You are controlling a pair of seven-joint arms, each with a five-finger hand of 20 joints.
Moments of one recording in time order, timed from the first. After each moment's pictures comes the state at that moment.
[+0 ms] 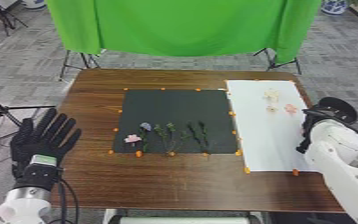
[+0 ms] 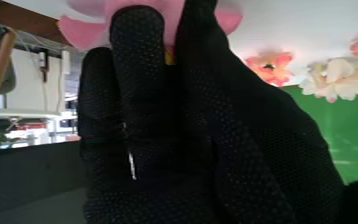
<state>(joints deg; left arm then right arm) 132.7 -50.6 -96.2 -127.7 -0.5 15.7 29.3 -86.5 -47.7 78.0 -98.3 -121.1 -13.5 49.1</state>
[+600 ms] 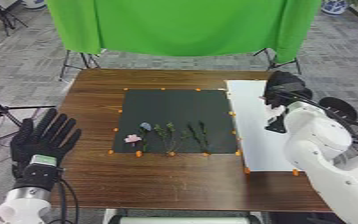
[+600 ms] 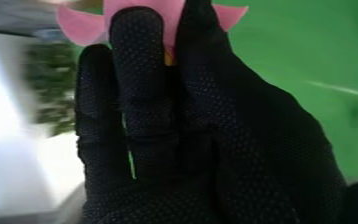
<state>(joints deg) 132.7 -50.7 -96.4 -127.6 -0.6 15.7 28.9 -79.5 -47.6 67.3 -111.8 -125.1 -6.5 37.5</state>
